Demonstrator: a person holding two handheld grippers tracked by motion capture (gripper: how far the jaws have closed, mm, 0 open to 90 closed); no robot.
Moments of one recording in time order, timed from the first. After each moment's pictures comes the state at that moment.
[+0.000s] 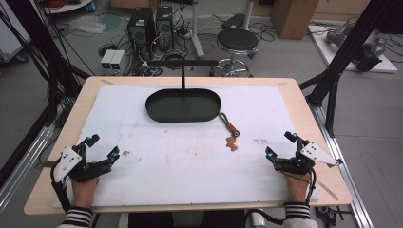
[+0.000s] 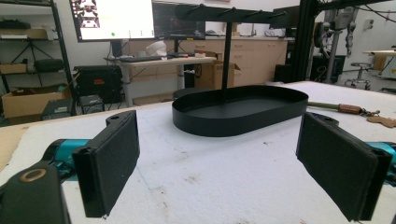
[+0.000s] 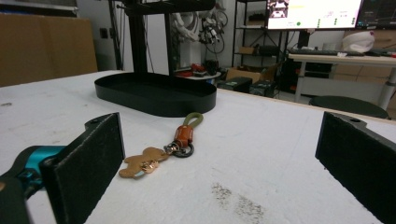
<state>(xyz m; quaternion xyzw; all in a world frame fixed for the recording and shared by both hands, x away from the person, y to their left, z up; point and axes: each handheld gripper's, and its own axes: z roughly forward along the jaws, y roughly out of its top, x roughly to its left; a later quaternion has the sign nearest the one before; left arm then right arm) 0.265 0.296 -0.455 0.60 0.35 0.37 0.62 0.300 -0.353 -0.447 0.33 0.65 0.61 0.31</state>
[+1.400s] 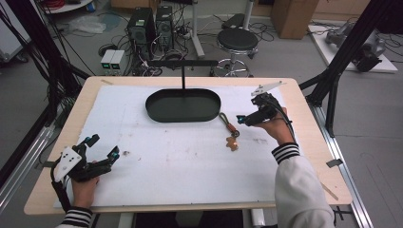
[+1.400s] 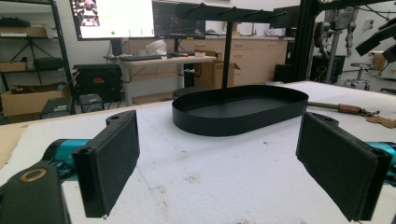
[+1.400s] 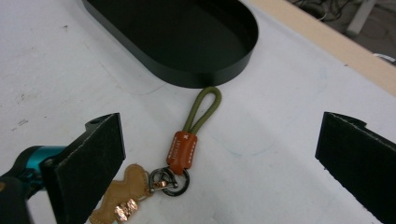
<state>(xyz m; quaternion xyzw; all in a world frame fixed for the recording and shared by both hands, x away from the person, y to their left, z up) 0.266 0.296 -0.454 0.60 0.35 0.37 0.62 0.445 -0.255 -0.352 0.31 0.86 0.36 0.16</state>
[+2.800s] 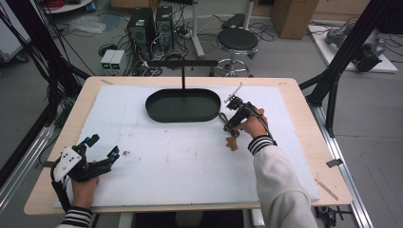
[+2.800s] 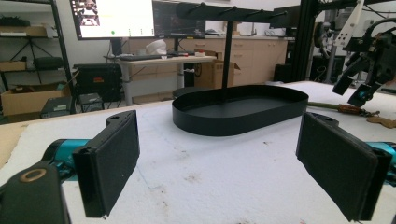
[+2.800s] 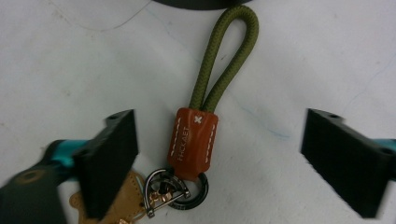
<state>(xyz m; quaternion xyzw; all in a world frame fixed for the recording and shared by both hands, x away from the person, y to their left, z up) 0.266 0.296 -0.454 0.60 0.36 0.37 0.62 0.484 -0.193 -0.400 0.36 0.92 0.15 0.08</state>
